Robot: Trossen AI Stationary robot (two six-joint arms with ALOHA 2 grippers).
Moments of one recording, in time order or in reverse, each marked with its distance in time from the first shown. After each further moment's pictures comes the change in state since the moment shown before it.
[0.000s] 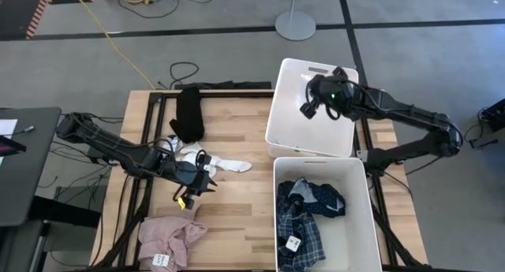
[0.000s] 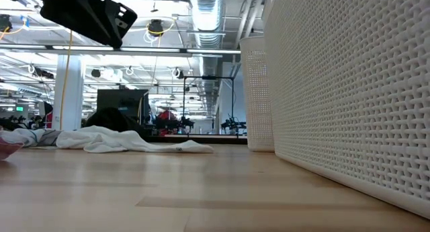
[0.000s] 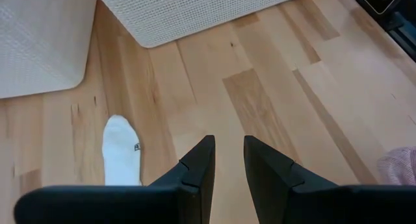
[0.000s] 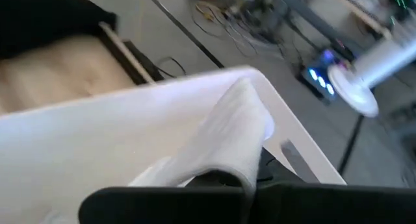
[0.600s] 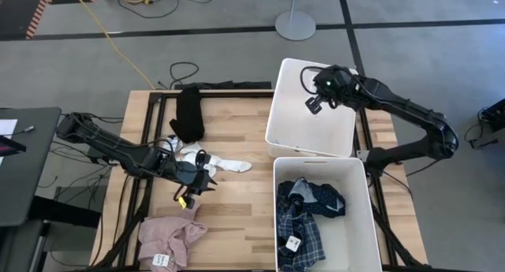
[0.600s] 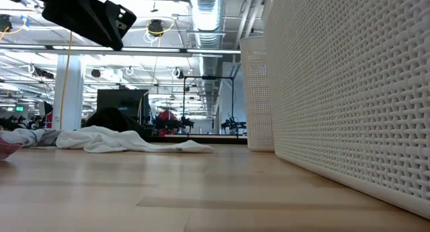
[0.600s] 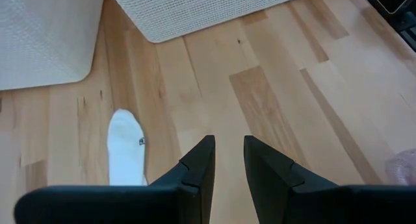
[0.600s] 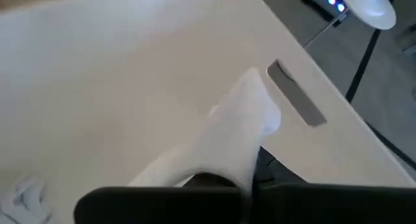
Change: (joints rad) left arm 0.000 0.000 0.000 -0.009 -0.024 -0.024; right arm -0.211 0.041 0.000 -0.177 -0.156 0.104
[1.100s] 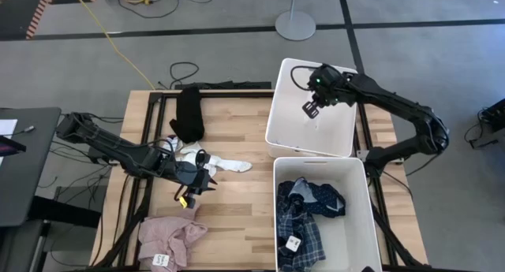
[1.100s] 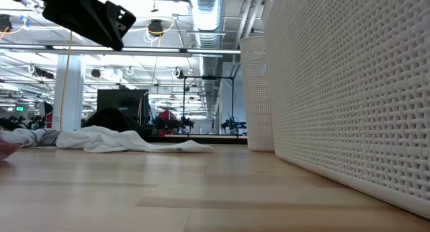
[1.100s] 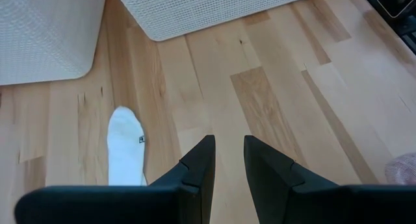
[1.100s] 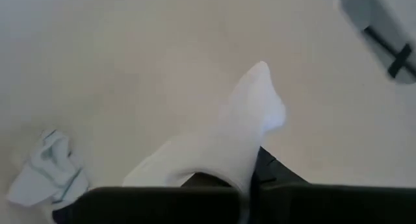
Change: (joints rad) left arm 0.000 0.000 0.000 0.000 -0.004 -0.023; right arm -0.083 0.111 0.000 -0.095 -0.208 0.048
